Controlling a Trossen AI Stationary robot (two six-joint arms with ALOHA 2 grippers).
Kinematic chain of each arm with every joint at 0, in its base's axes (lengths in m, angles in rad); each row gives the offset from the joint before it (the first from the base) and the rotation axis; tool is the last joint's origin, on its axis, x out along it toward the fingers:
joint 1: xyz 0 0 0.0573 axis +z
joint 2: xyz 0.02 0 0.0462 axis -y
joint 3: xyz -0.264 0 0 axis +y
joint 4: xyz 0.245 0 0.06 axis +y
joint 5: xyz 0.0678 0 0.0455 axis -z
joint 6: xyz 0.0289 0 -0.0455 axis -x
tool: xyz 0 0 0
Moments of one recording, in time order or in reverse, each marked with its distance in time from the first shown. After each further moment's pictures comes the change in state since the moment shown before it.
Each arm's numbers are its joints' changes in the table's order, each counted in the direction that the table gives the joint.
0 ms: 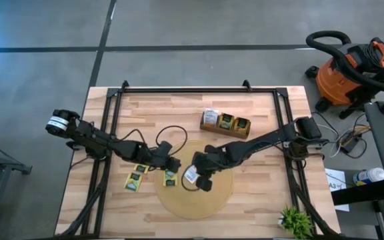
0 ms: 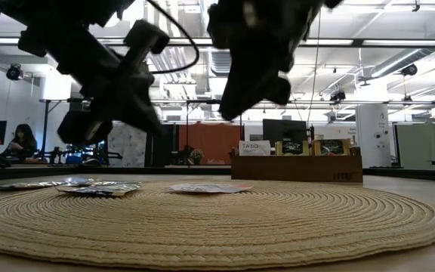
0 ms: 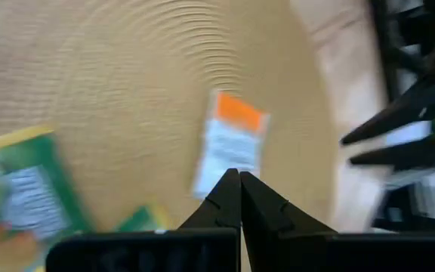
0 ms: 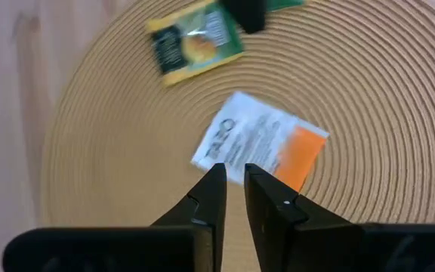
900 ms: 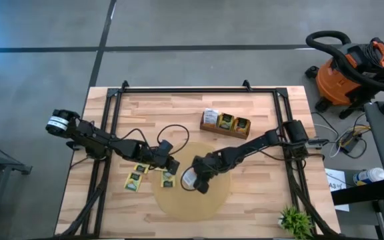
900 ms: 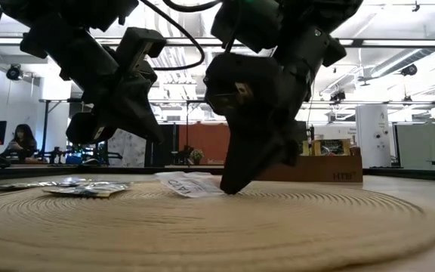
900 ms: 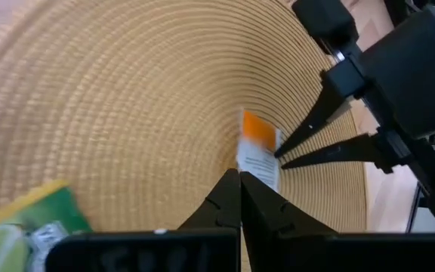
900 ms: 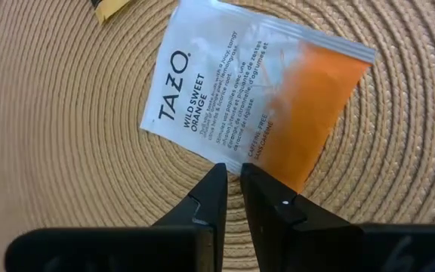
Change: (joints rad) left arm 0.019 0.000 0.001 0.039 0.000 -0.185; right arm -0.024 -0.156 0.122 -0.228 -0.102 -0.143
